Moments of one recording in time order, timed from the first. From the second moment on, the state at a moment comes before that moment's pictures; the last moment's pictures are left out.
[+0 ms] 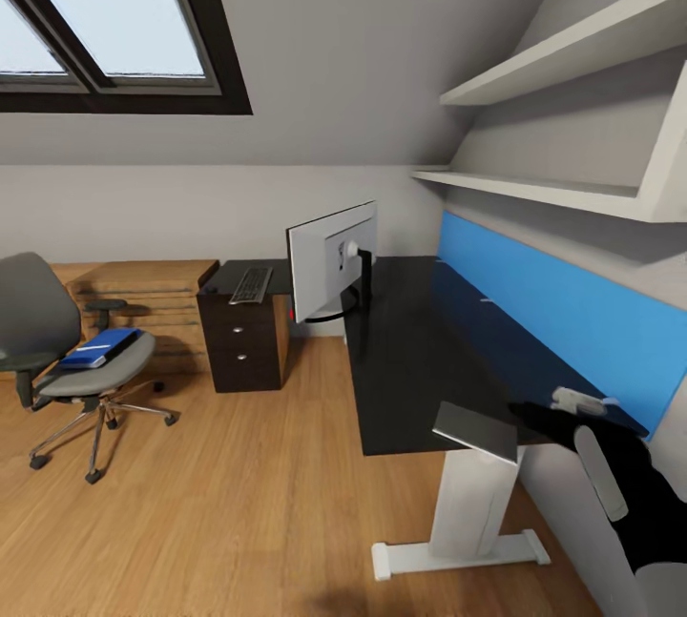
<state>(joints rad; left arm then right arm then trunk) 0.04 -0.02 0.09 -0.78 0.28 -0.07 0.19 -0.51 -0.26 -0.18 -1.17 -0.39 0.73 -0.08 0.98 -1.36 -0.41</state>
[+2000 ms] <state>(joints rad) 0.04 -0.13 -0.03 -1.39 0.36 0.62 0.16 -0.36 -0.26 -0.54 -0.96 -0.81 0.67 0.30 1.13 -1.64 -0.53</state>
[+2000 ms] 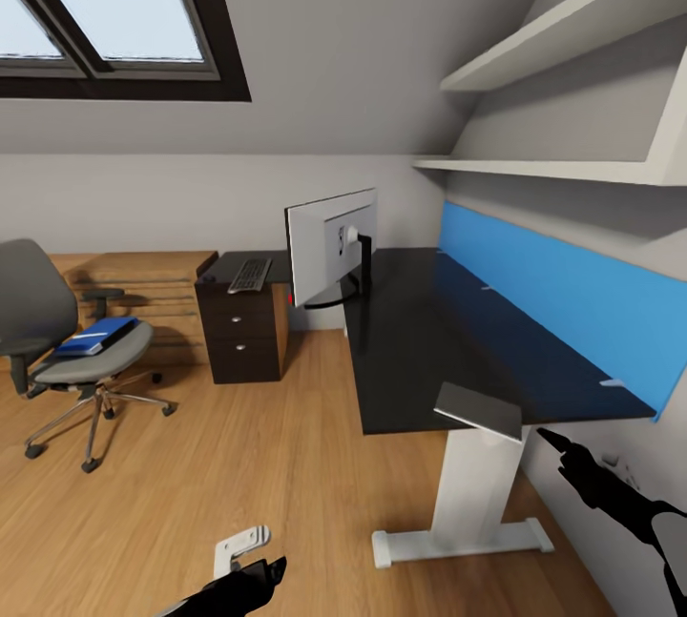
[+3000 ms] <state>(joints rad) 0.04 -0.13 -0.03 -1.39 0.36 0.62 0.16 -0.36 -0.26 -0.54 -0.96 -0.81 0.66 0.40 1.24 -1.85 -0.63</state>
